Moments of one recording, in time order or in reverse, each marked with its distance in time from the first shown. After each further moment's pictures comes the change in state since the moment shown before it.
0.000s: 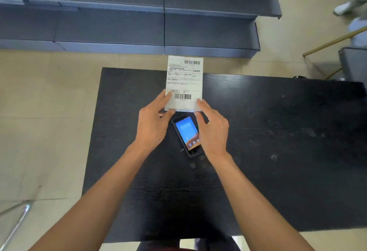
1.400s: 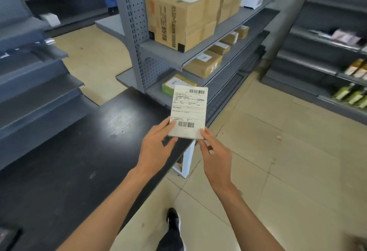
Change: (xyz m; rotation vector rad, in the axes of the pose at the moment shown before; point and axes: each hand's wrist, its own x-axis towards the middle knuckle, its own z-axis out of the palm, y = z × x) left_hand -0.342 0.357 0.466 0.005 -0.677 0.829; right_hand -0.327 0.258 -0.559 0.030 0.922 0.272
